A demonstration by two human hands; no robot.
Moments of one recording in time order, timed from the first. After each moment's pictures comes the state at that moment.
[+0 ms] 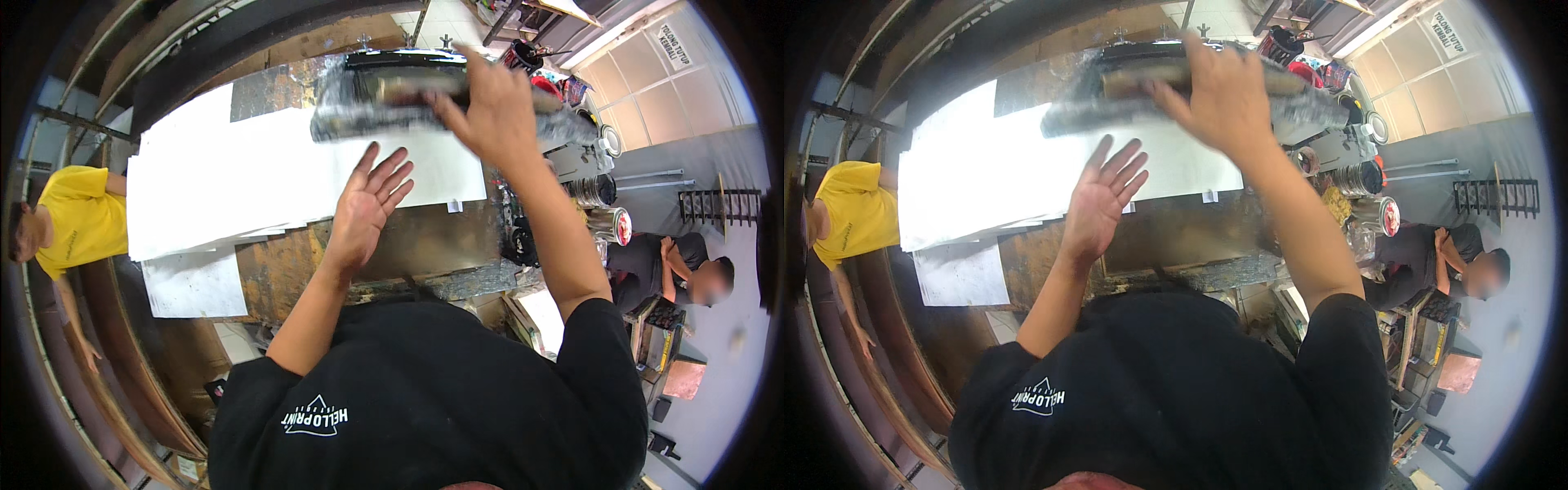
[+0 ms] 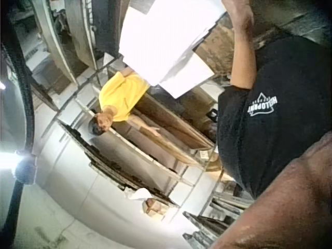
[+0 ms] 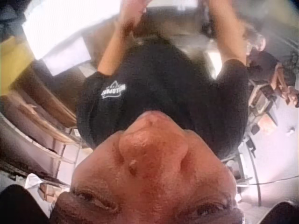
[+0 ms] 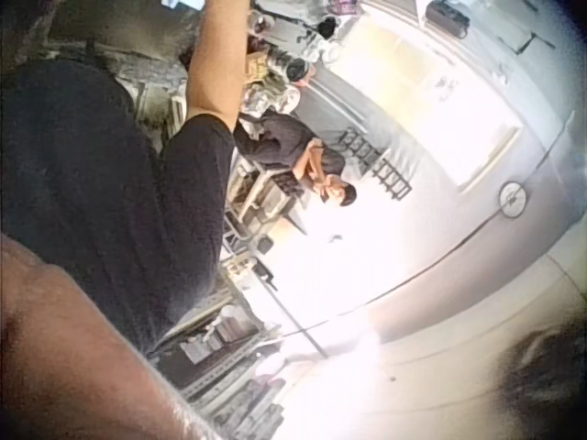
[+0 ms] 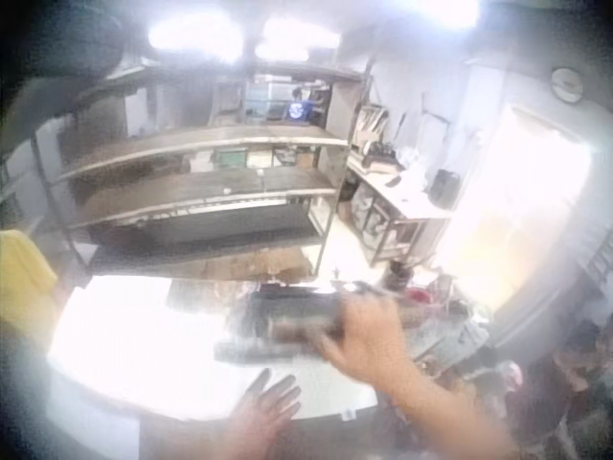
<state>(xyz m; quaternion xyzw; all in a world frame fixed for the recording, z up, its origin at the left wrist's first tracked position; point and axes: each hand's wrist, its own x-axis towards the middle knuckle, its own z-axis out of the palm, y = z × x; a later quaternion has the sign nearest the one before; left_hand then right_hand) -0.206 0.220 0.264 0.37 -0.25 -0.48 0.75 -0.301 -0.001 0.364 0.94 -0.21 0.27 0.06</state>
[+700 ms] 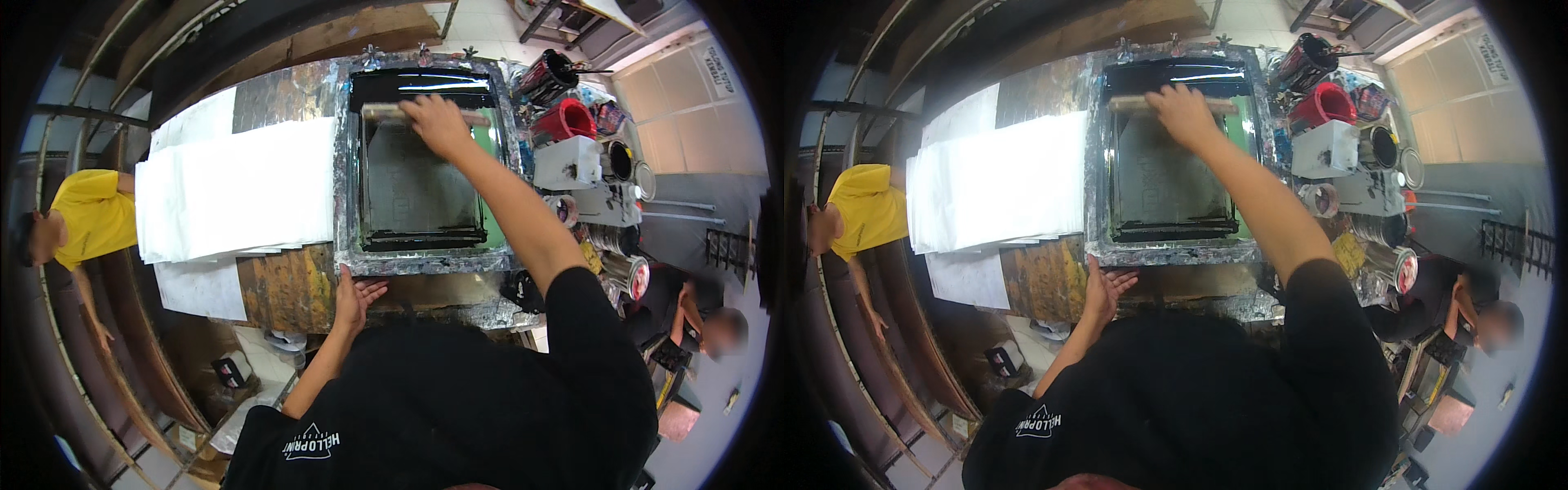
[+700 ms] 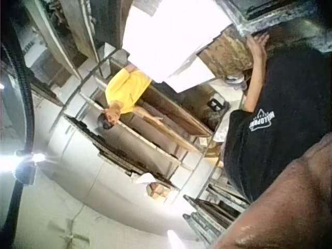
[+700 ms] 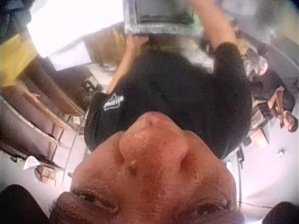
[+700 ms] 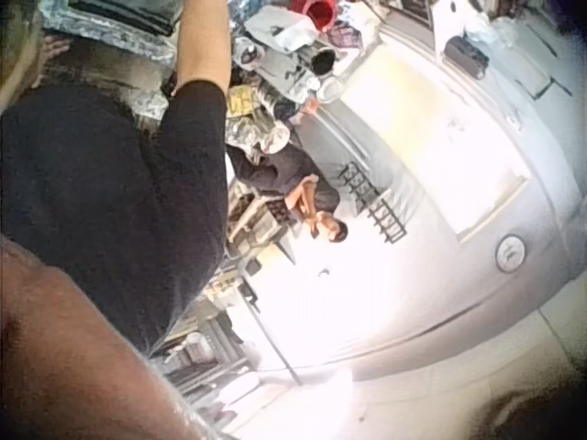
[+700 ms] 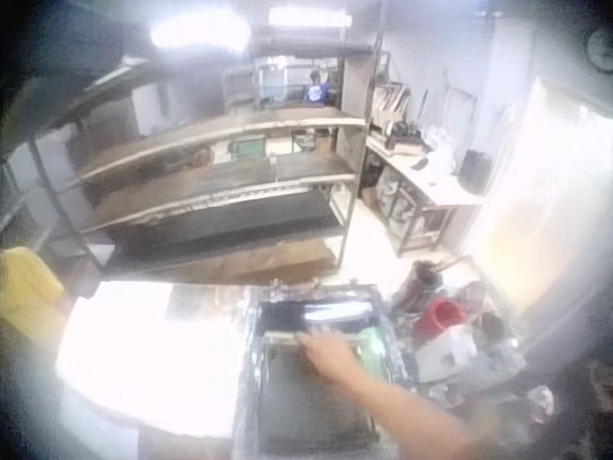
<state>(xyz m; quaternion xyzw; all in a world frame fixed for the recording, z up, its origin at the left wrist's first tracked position) -0.264 0.277 0.122 0.54 0.15 -0.49 0.66 -0.213 -0.123 0.142 0.98 -0.14 0.10 -0.05</state>
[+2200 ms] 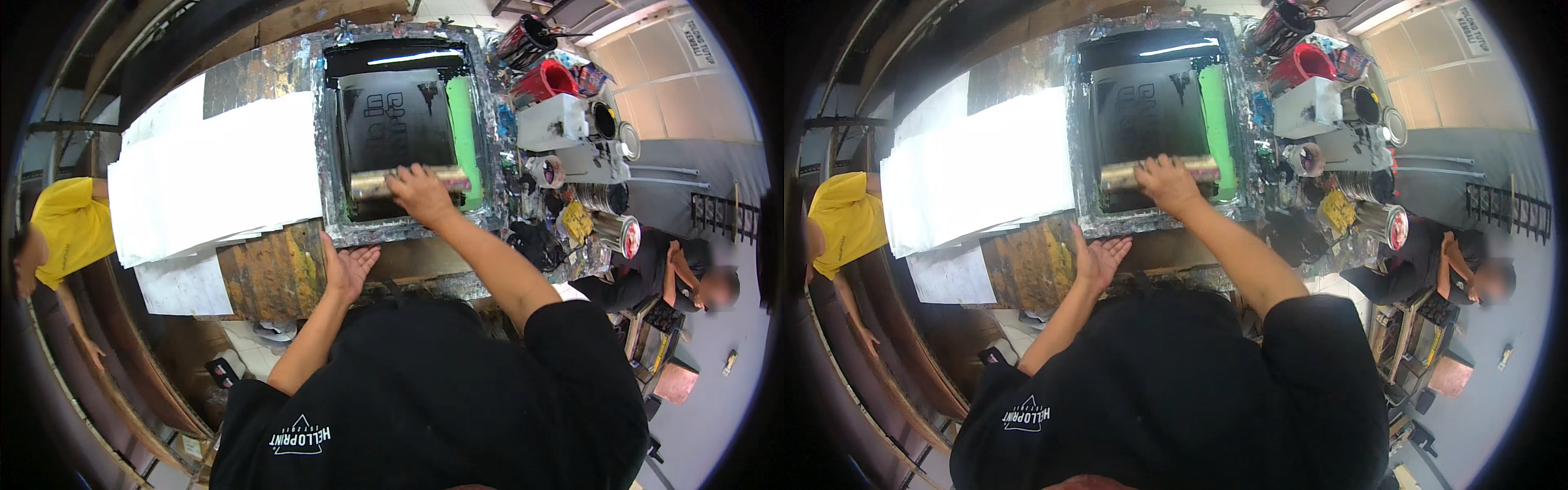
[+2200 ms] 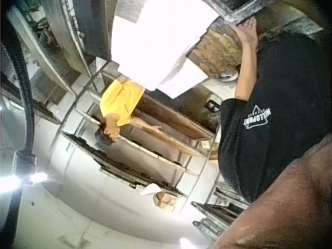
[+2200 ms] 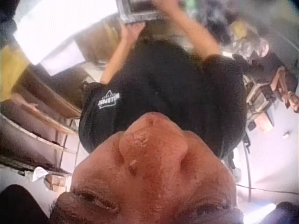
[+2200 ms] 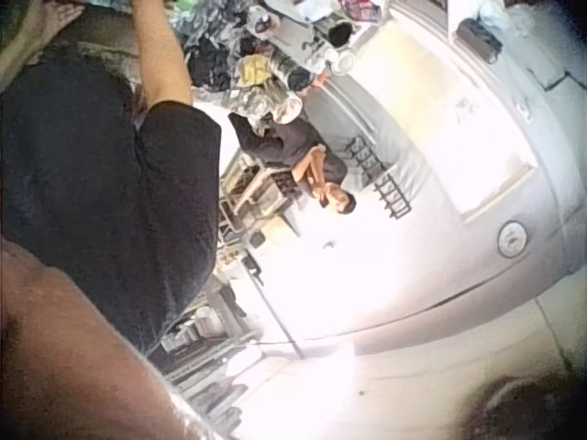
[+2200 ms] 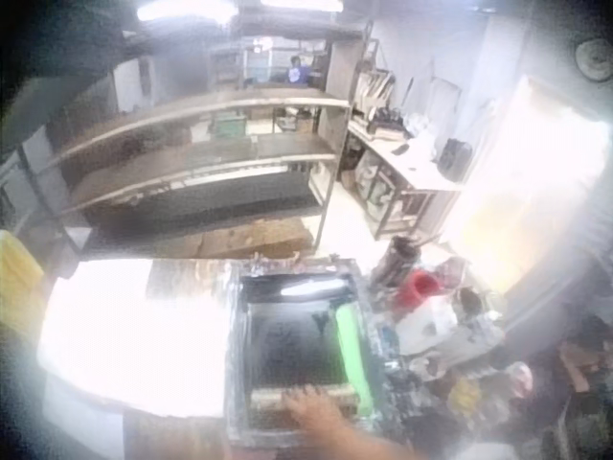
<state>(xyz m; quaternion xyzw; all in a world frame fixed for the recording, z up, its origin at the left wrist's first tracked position) -0.261 0.269 0.090 0.44 0.24 -0.56 0.66 -0.343 0.026 0.086 0.99 -0.11 0.09 -0.09</state>
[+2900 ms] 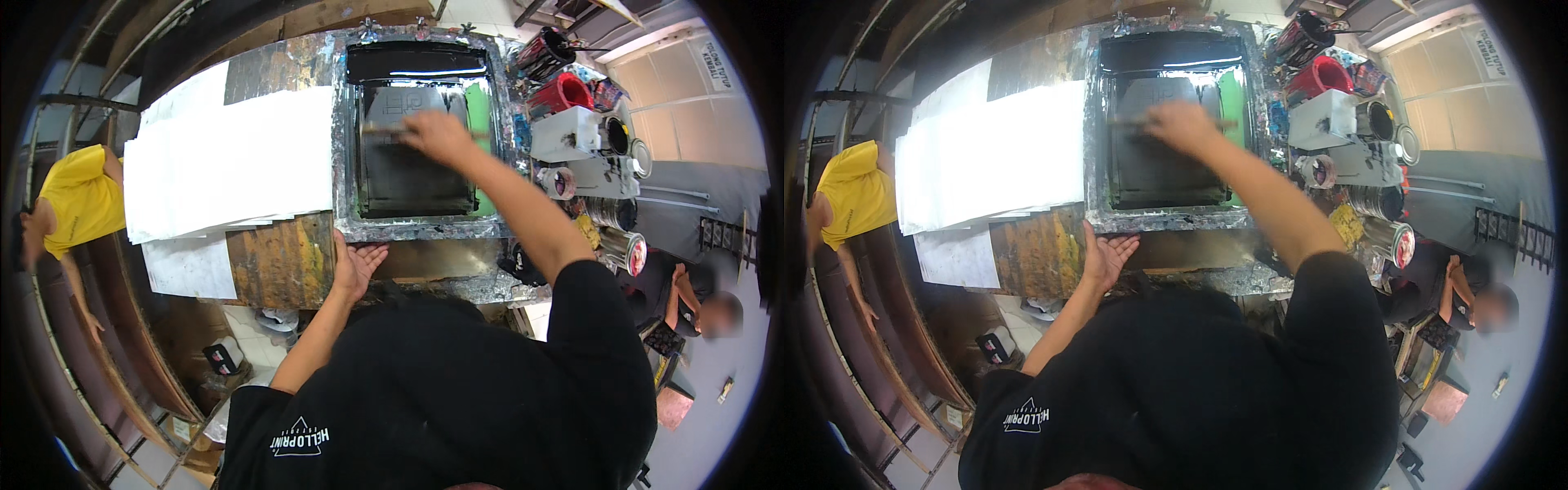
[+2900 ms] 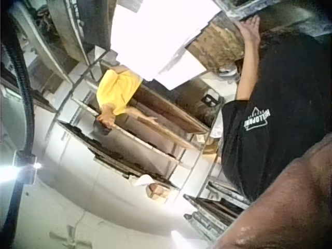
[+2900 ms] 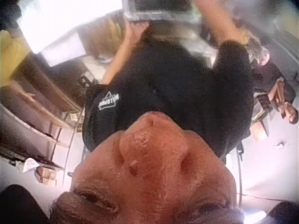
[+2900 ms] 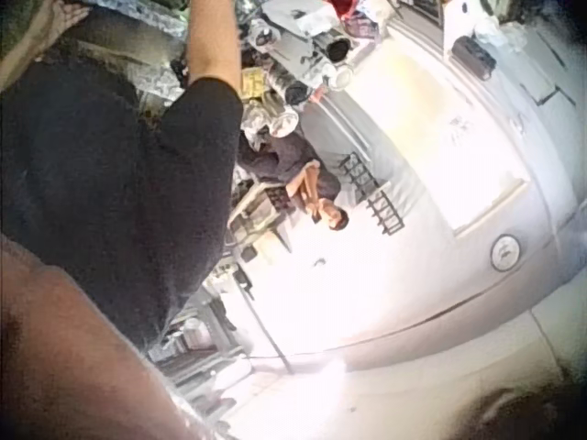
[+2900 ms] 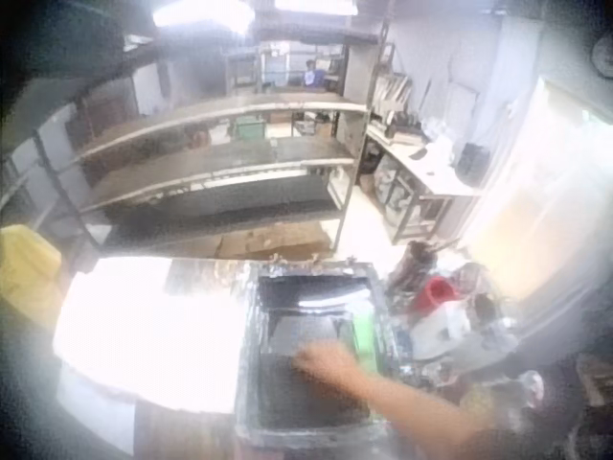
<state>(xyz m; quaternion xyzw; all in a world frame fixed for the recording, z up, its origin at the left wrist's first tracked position) -0.267 0.278 0.086 0.47 0.18 -0.54 0.68 -0.265 -0.071 0.133 0.97 -0.13 -0.02 -0.19</state>
